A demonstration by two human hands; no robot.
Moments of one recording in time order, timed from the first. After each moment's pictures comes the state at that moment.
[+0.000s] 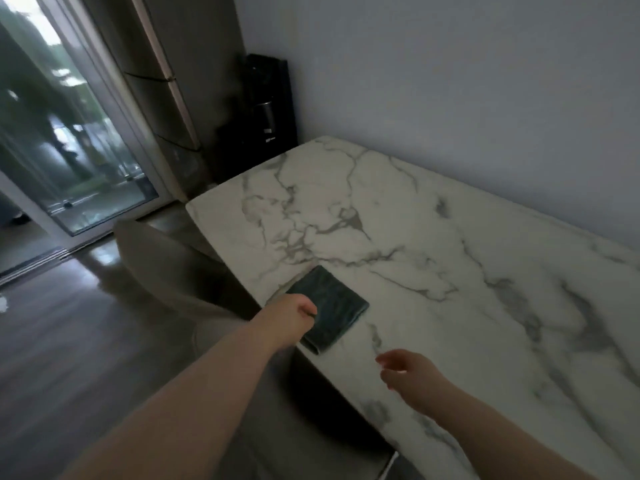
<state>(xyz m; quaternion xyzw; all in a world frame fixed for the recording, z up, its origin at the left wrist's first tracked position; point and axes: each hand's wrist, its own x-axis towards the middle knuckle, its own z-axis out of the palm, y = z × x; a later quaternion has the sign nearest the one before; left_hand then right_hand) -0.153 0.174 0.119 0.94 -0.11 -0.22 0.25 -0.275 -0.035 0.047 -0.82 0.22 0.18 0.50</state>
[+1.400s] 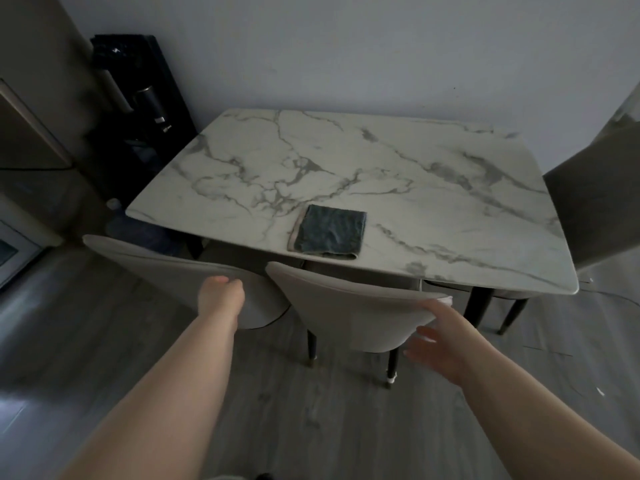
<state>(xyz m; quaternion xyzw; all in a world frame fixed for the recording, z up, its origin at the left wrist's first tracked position) -0.112 0.430 0.091 0.86 0.10 -0.19 0.47 -0.384 0.252 0.093 -0.32 0.59 -0.08 0.74</state>
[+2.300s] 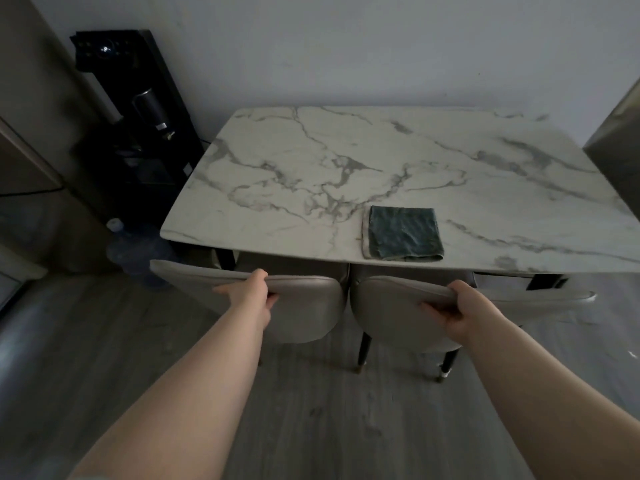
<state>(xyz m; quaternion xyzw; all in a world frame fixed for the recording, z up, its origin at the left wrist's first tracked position) 0.107 0.490 0.046 0.63 0.21 -0.29 0.69 -0.171 0.334 0.084 -0.13 0.60 -0.26 0.75</state>
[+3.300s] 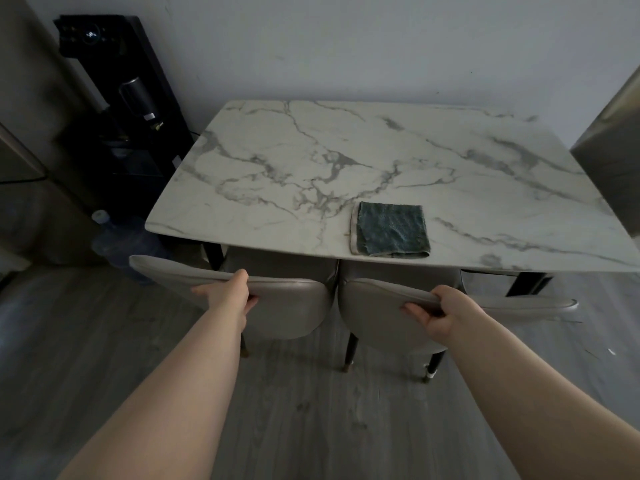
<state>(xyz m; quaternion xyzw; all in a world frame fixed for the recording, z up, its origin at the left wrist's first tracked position) 0.095 0.500 0.049 0.69 0.19 -0.23 0.65 -0.178 0.331 0.067 -0.10 0.62 -0.25 0.74</state>
